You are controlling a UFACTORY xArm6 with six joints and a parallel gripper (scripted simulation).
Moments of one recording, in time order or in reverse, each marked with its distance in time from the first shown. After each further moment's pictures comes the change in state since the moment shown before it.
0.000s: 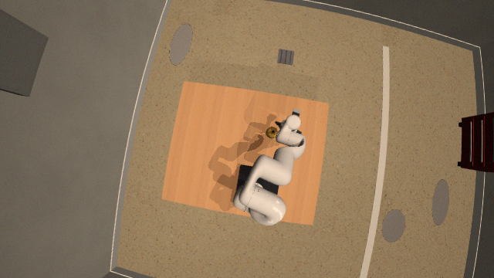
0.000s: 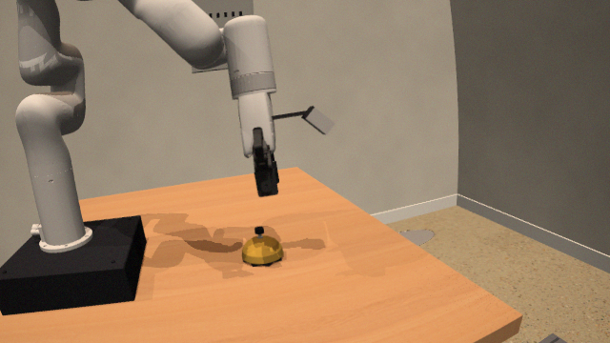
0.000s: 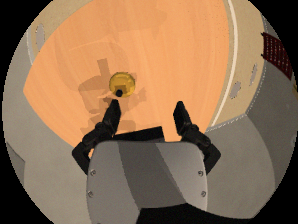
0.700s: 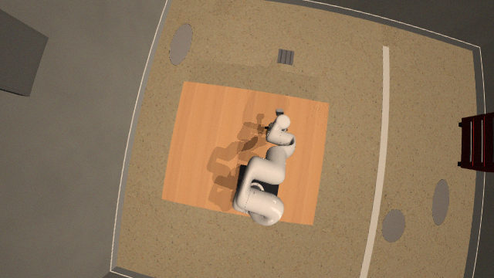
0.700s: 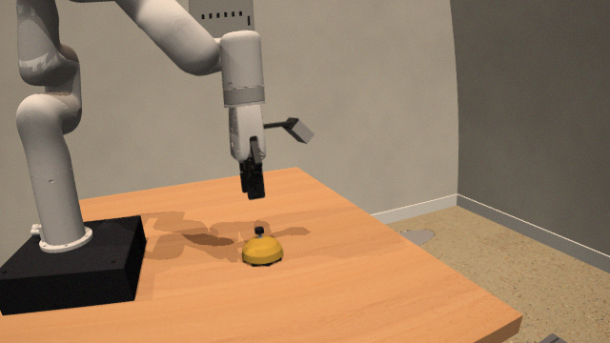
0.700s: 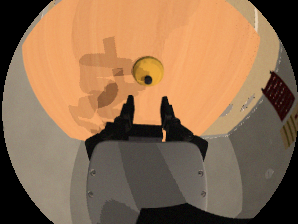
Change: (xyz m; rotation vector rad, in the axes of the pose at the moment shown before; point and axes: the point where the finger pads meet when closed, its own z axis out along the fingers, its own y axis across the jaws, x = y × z) arm -0.036 -0.068 0.010 0.092 -0.064 -0.319
